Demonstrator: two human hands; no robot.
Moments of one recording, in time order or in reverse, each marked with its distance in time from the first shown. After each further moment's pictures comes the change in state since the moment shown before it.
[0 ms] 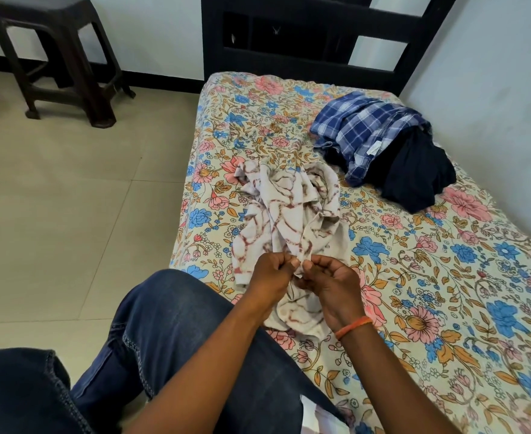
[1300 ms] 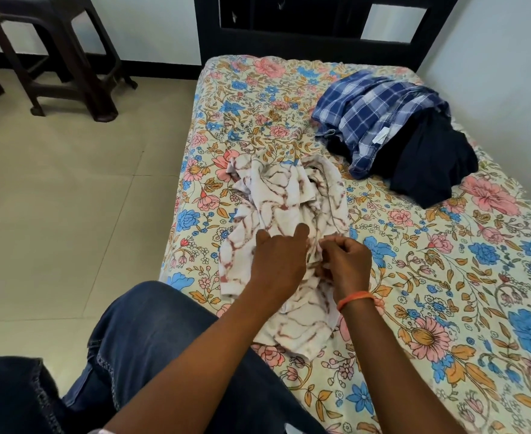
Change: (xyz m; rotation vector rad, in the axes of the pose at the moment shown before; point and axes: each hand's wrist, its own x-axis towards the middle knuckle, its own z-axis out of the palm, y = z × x) left_hand 0.040 0.033 0.033 1.309 0.073 0.353; right_hand 0.068 -0.023 -0.011 -0.335 0.280 -0.094
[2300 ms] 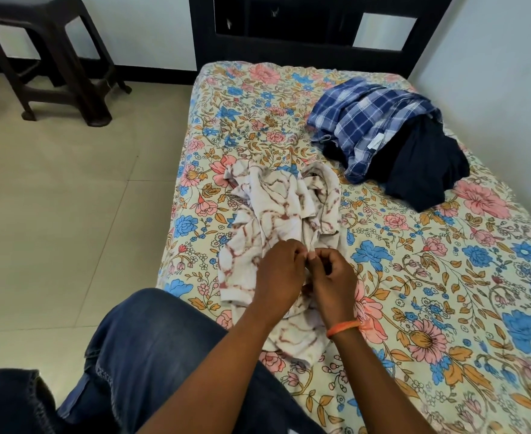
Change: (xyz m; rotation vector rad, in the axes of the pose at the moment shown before) left_hand -0.003 -0.006 0.037 -0.686 0.151 -0.155; right_hand -0.028 0.023 0.006 -0.227 -0.022 -0.310
